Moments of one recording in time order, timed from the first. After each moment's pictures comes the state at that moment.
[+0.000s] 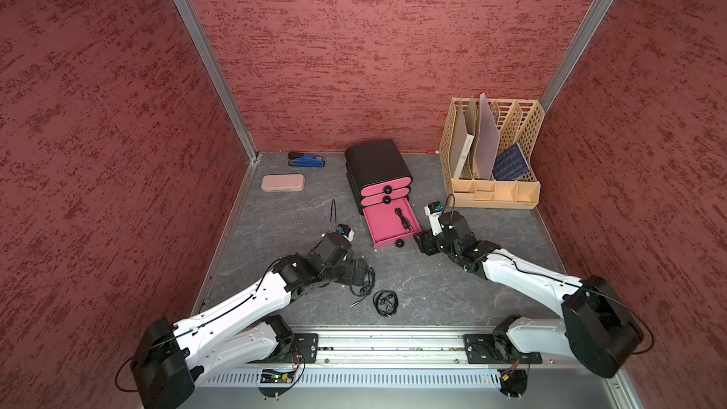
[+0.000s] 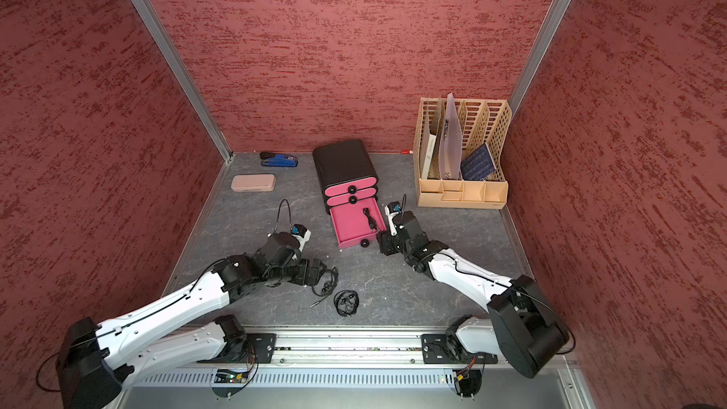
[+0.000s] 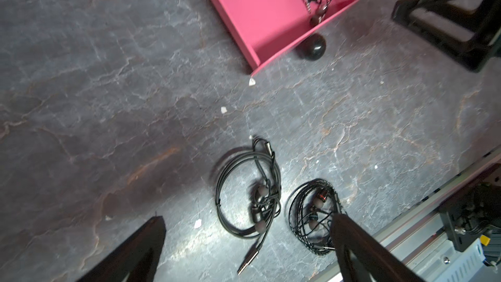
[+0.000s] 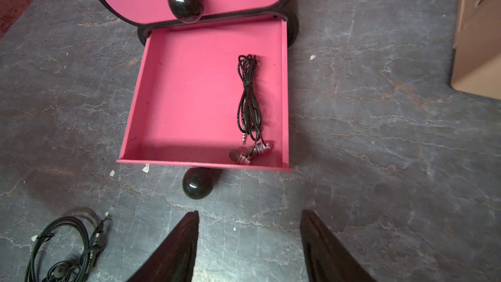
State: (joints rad) left arm -0.83 1.00 0.67 -0.63 -0.06 -0.57; right arm 0.56 1.30 0.64 -0.04 -0.02 0.29
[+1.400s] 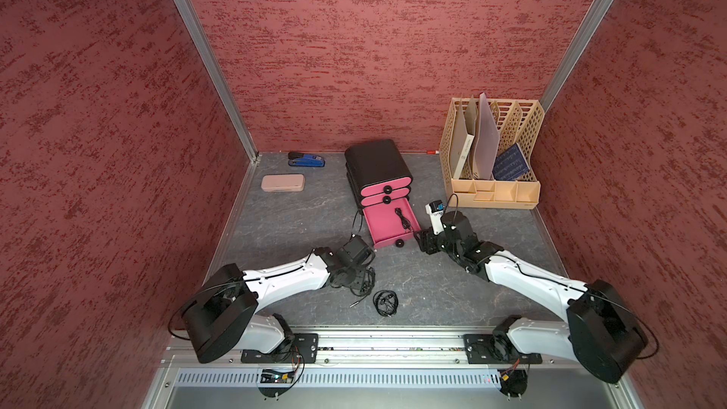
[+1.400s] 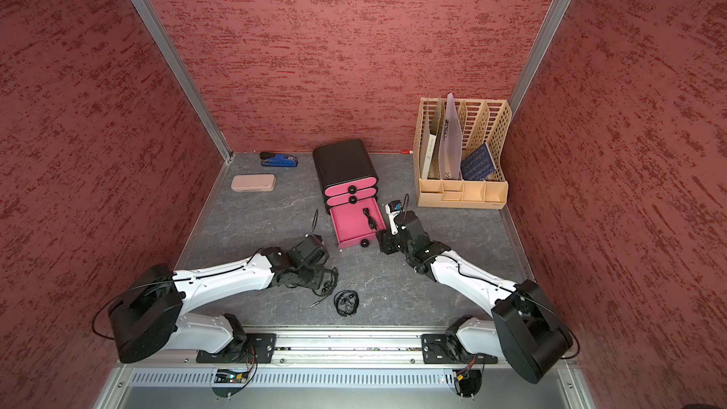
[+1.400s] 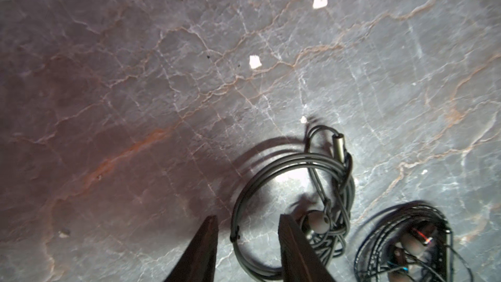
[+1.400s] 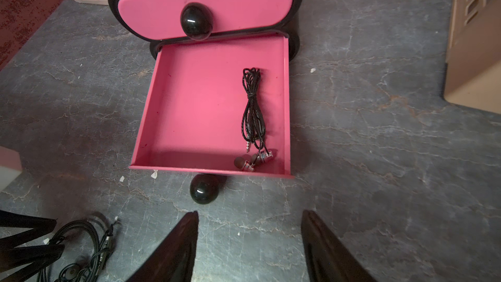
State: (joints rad) left arm -0.85 1.39 0.69 -0.56 -0.08 -0.61; right arm 0.56 1.27 0.63 -0.03 -0.01 0.29
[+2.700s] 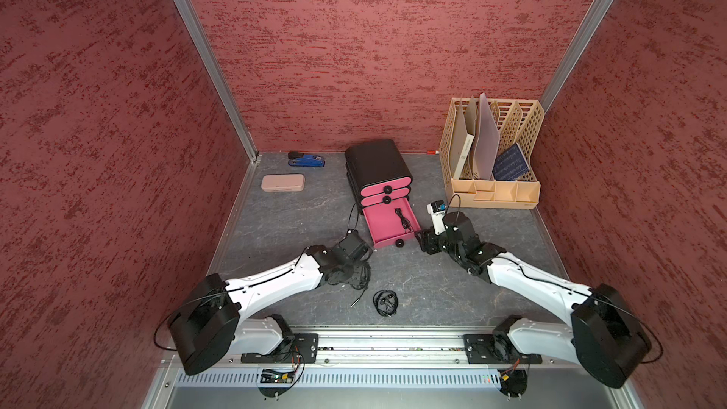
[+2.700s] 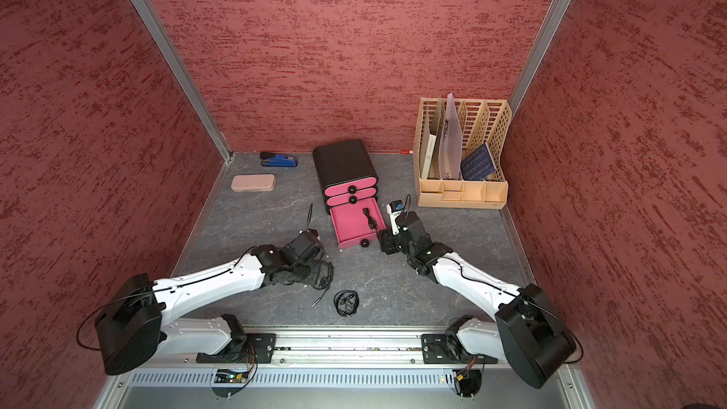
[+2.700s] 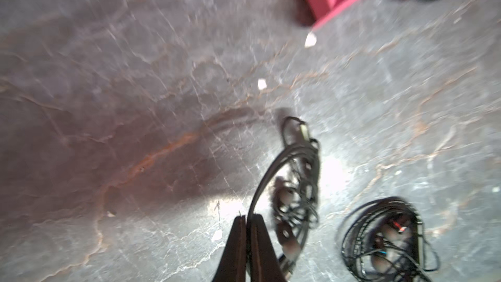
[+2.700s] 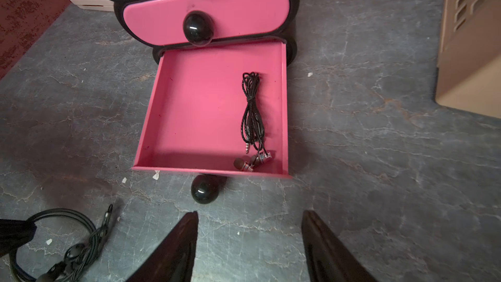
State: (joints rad) left arm -0.83 1.26 0.74 -0.64 -0.14 -0.60; right arm 0.56 1.24 0.62 -0.03 0.00 0.29
